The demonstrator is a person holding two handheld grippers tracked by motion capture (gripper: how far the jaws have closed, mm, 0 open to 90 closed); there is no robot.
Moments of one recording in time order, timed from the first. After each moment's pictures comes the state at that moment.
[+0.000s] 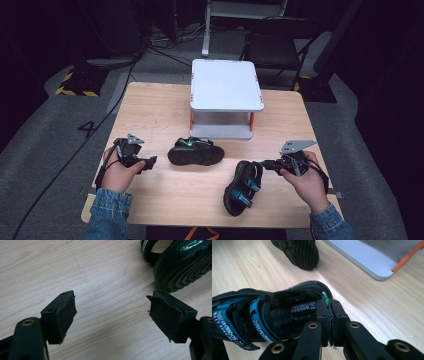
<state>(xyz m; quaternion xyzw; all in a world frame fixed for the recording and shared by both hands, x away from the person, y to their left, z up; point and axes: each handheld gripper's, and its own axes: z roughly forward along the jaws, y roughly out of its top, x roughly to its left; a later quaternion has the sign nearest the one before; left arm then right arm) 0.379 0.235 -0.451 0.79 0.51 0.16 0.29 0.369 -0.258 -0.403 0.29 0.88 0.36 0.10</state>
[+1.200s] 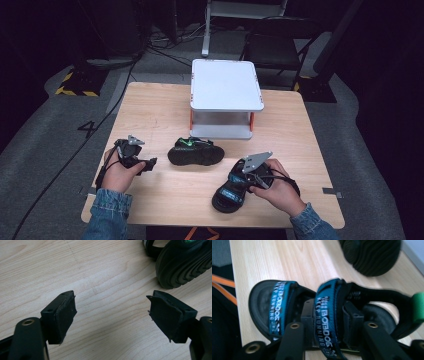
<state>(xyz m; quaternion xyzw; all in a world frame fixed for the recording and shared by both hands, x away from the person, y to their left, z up) 0.381 0.236 -0.457 0.80 0.51 0.15 0.29 0.354 -0.174 -0.432 0.15 0.94 0.31 0.06</state>
